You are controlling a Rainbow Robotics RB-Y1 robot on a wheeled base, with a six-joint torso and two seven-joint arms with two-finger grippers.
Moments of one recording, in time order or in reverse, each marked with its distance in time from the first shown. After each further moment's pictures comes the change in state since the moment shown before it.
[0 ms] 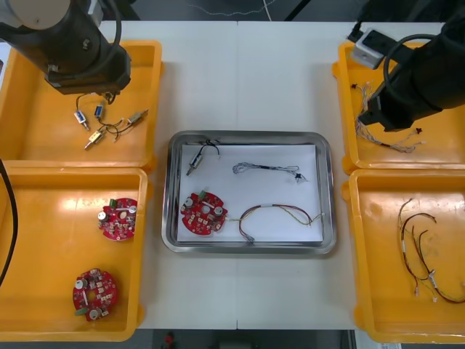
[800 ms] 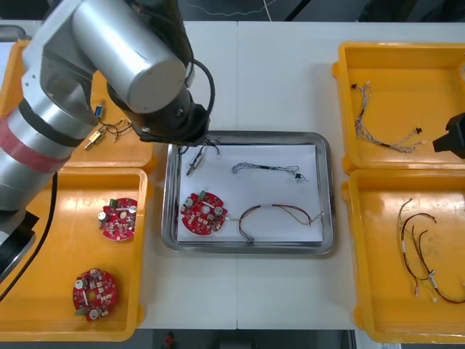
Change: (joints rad) right arm 0.246 -0.124 -0.246 -0.003 -0.029 0.000 -0.424; left arm 0.001 -0.102 -0.352 -0.049 0.043 -0.105 0.125
